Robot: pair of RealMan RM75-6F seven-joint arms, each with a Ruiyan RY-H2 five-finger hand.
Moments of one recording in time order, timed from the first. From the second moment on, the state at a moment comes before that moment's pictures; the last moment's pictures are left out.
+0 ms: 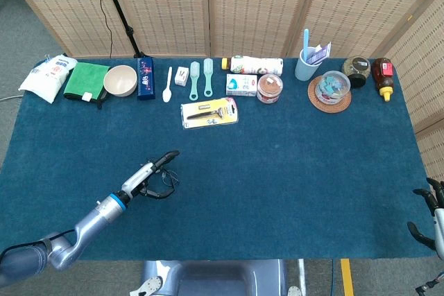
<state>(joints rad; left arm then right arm) -0.65 -1.61 0.03 -1.16 1.64 1.02 -1.23 -0.04 -0.99 0.05 -1.71 -1.44 1.53 -0.11</state>
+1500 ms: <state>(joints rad) -0.18 -0.98 0.07 -1.88 1.33 1.51 0.08 0.08 -1.08 0.08 -1.62 -1.47 1.43 -0.11</state>
